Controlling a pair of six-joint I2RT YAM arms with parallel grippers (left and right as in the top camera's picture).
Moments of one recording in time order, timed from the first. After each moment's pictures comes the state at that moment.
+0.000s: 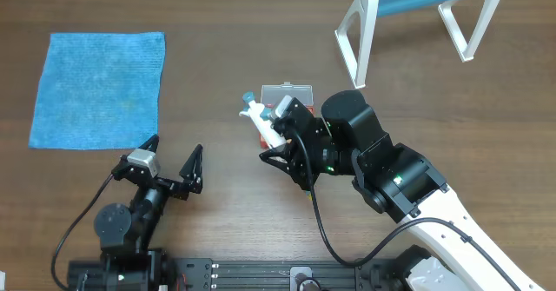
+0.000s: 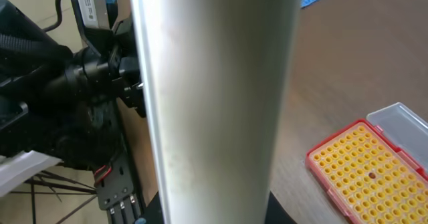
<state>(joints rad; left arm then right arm) 0.12 0.05 0.01 -0.04 0.42 -0.21 0.64 1.13 1.02 -0.57 -0.56 -0.02</state>
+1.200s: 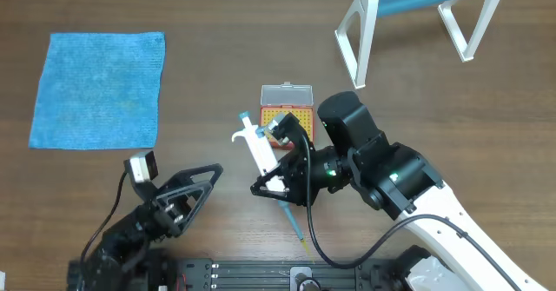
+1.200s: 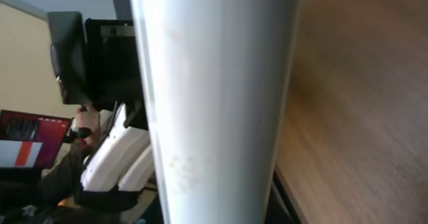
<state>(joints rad) 0.07 0.05 0.01 0.64 1.01 -1.67 0.64 1.16 1.03 -0.66 -0.94 0.30</state>
